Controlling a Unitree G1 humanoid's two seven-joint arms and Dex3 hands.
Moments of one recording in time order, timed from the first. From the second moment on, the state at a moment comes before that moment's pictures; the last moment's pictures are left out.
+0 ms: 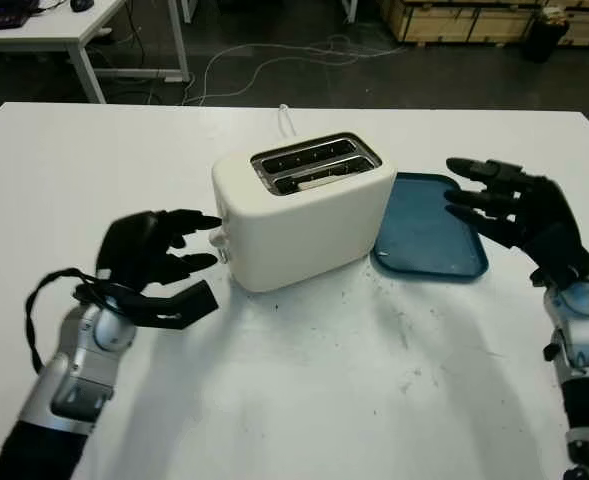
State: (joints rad) left arm -0.17 0.51 -0.09 -0.13 0.55 0.04 -0.02; right arm -0.36 -0.55 -0.17 0.38 -0.06 -0.25 0.27
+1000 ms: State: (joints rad) left arm -0.36 0.62 -0.03 -0.09 0.59 0.17 -0.19; right arm -0.52 -0.63 -0.03 0.44 -0.18 -0.24 0.37
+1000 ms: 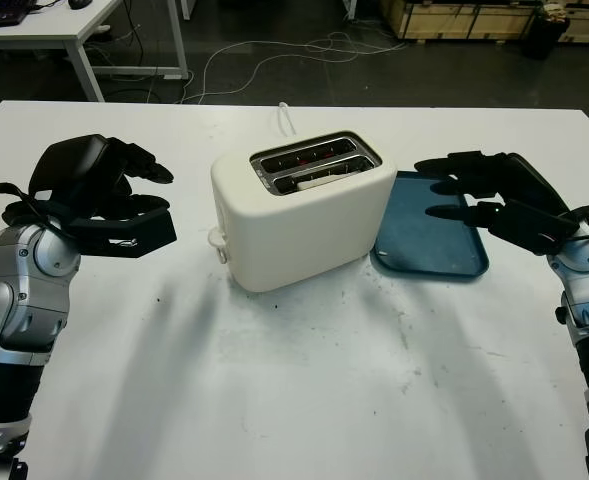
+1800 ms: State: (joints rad) left arm -0.45 0.68 -0.06 -0.09 0.62 0.16 -0.31; right arm -0.75 -0.72 0.02 0.51 -0.20 -0.22 0.53
